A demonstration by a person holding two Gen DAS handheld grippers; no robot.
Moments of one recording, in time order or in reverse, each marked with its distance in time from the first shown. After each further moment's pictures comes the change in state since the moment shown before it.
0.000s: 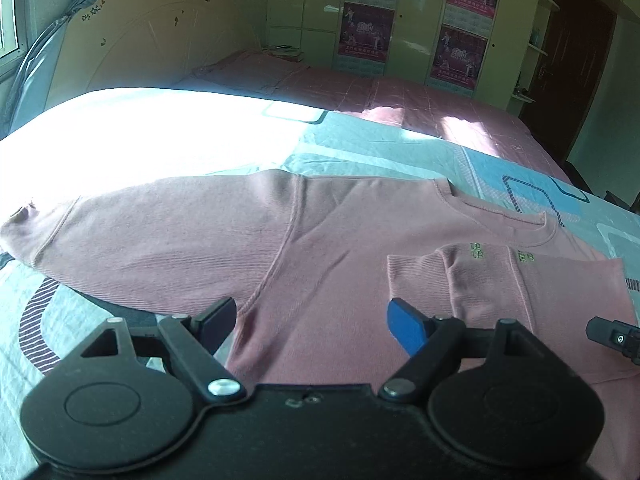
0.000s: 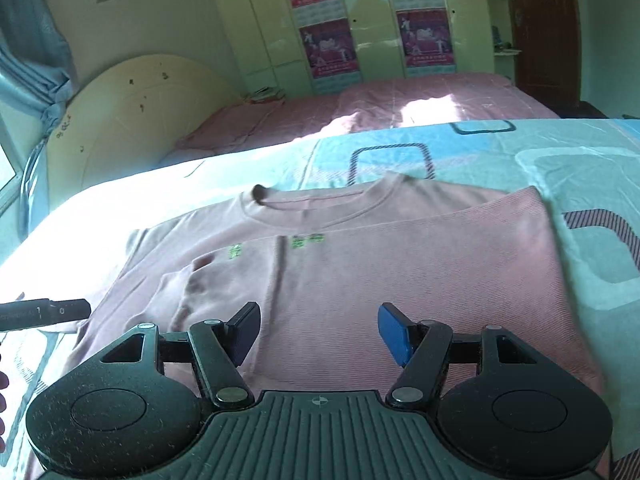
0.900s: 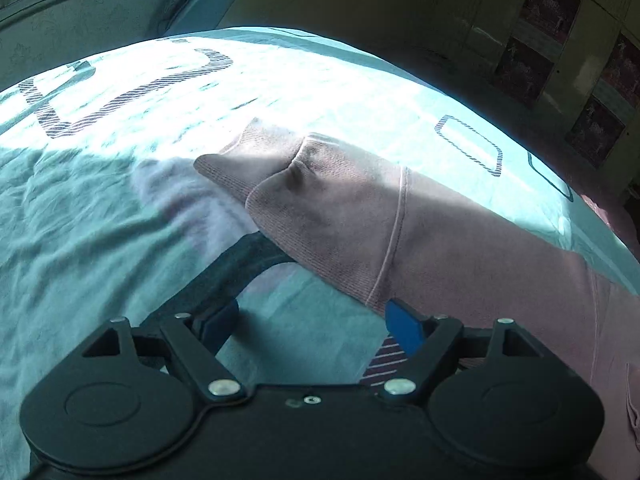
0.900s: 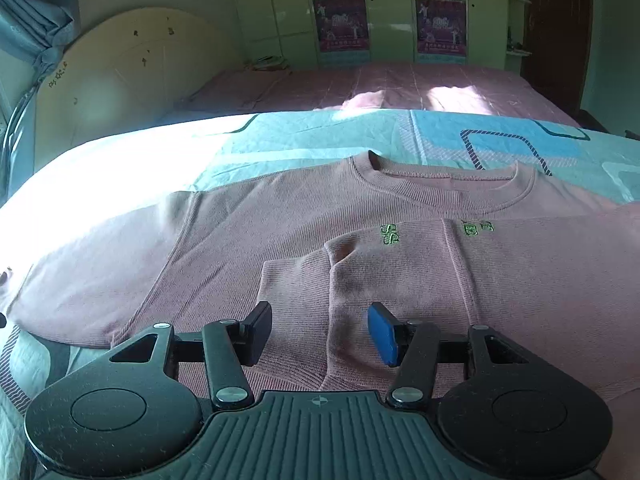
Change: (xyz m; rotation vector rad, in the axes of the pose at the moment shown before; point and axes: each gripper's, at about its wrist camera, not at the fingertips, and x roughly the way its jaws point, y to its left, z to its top) left arm 0.034 0.290 0.004 -0.375 0.040 0.194; right arm 0.102 0.132 -0.005 -0.060 0.087 -0.130
